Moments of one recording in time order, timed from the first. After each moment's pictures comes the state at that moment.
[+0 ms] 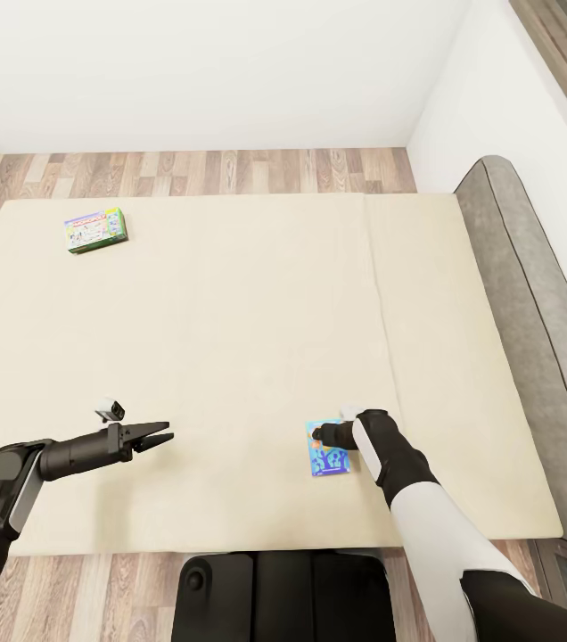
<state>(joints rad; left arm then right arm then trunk) -0.59 0.32 0.22 -1.06 0.22 1.02 -1.46 -0.87 0.17 -0.09 -0.67 -0.02 0.76 0.01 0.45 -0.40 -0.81</state>
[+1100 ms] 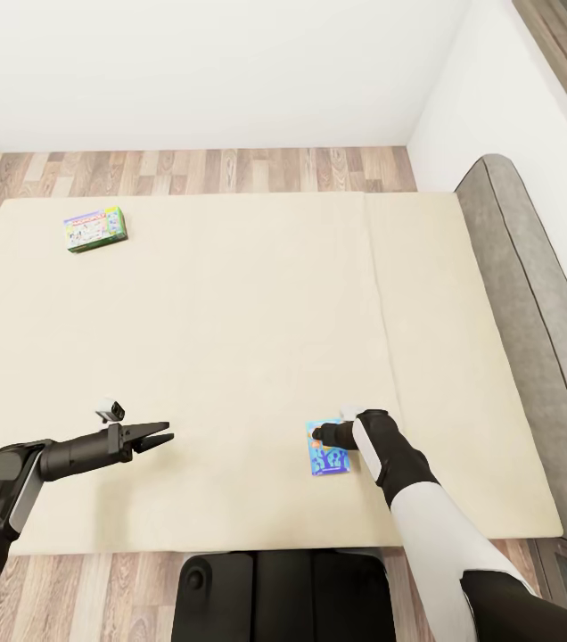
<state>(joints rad) -0.59 0.32 0.22 -1.05 0.22 1.02 -1.46 -0.87 0.17 -0.09 -0.67 -0.02 0.76 0.01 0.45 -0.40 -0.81</state>
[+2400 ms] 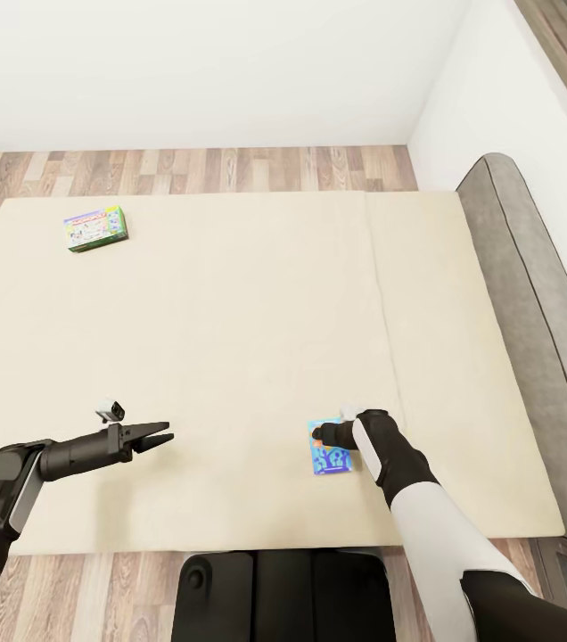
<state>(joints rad) -0.59 0.32 0.22 -1.05 0.22 1.02 -1.46 -0.86 0.17 -0.09 -0.68 -0.02 0.76 0.01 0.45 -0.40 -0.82</state>
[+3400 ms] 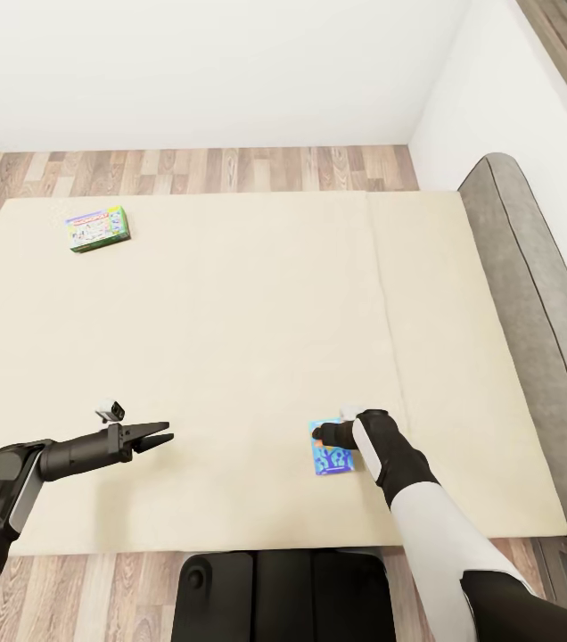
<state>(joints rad) -0.59 0.32 0.22 -1.05 0.22 1.02 -1.46 -0.86 0.17 -0.09 -0.68 -0.02 0.76 0.01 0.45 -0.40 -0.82</state>
